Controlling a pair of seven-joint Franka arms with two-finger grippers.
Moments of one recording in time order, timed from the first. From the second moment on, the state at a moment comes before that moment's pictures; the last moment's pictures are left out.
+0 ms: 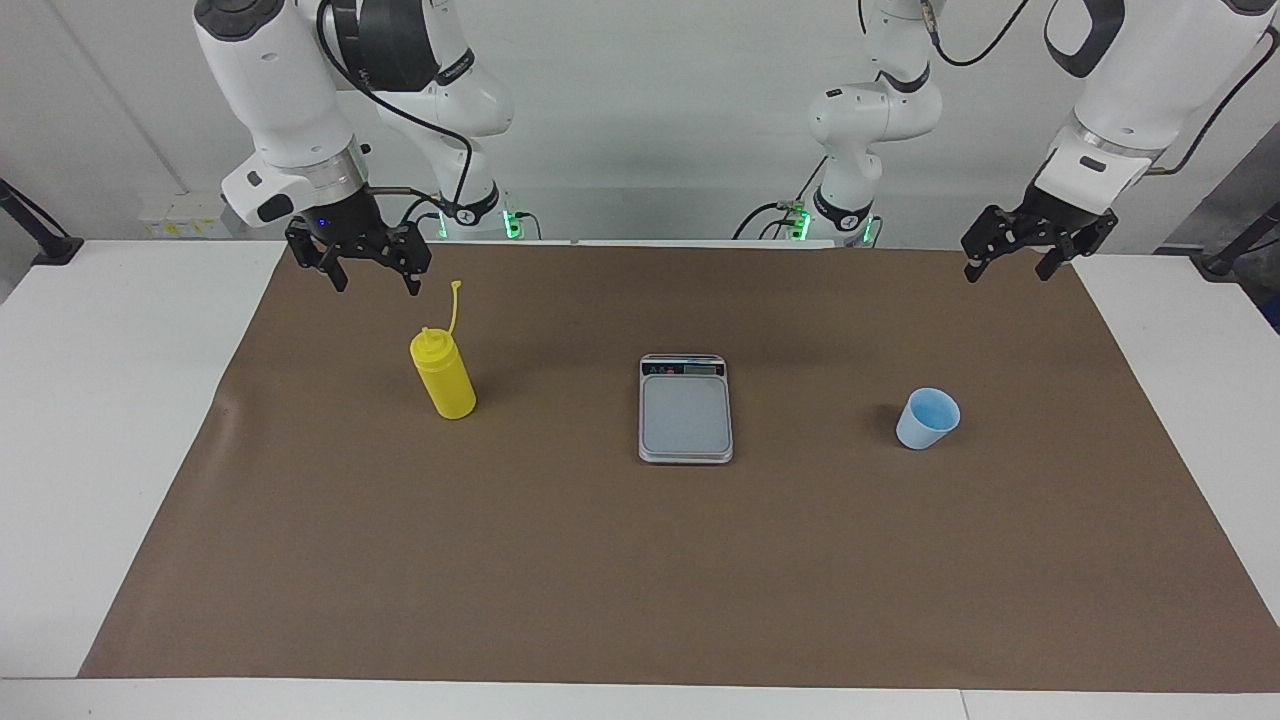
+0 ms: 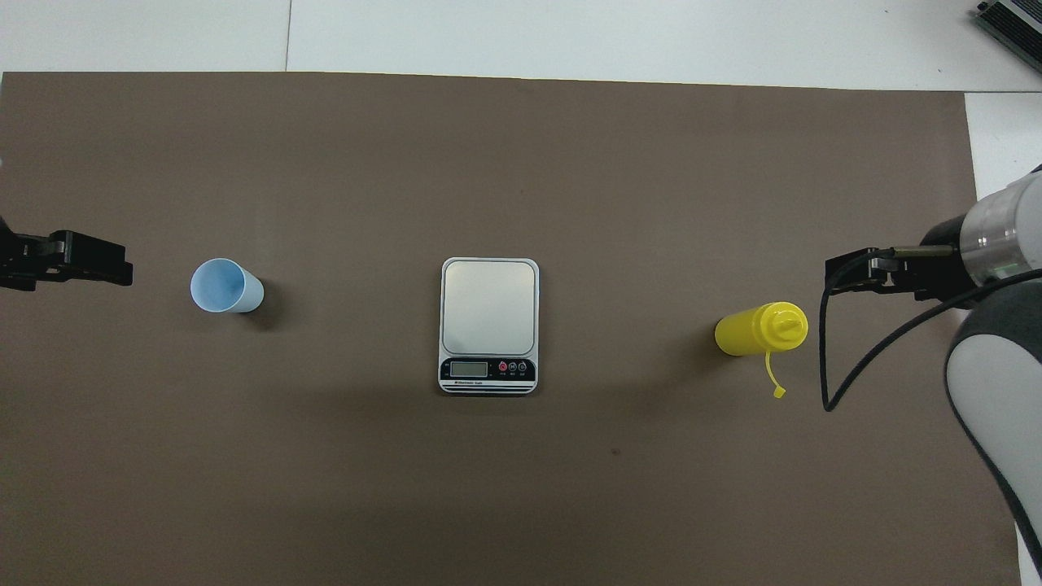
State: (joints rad) left arm 0.10 -0.05 -0.15 -1.63 -0.03 1.57 -0.05; right arm -0.06 -0.05 0.12 -1.73 0.00 1.67 0.13
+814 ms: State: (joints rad) left arm 0.10 -0.05 -0.15 -1.68 -0.03 1.63 -0.05; right arm -0.06 -0.06 0.12 -1.73 0.00 1.67 0.13
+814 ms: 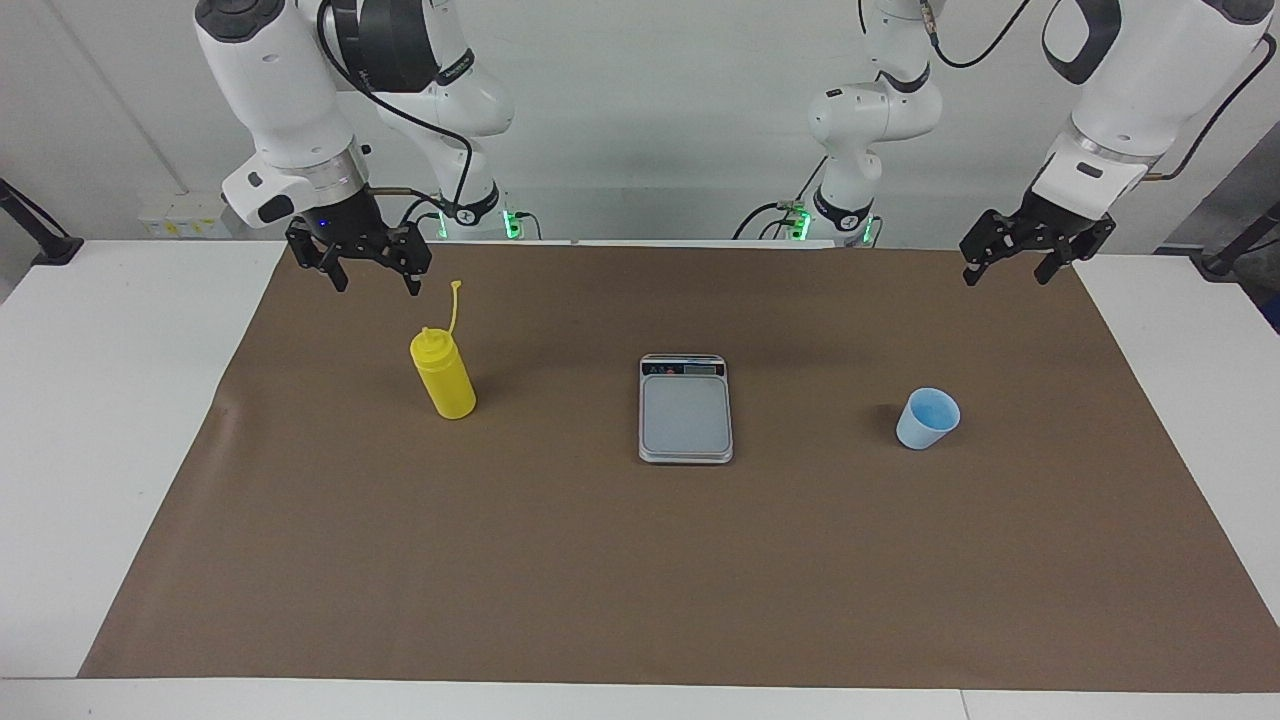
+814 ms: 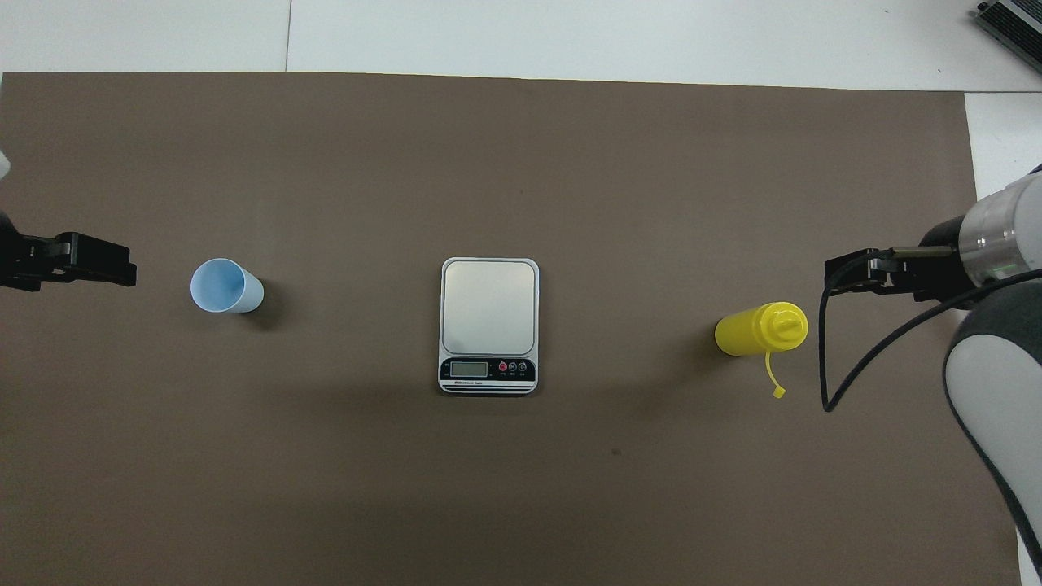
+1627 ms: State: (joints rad) left arm 0.16 0.04 -0.13 -2.00 -0.03 2.09 -0.08; right arm -0.06 -0.06 0.12 -1.73 0.00 1.67 0.13
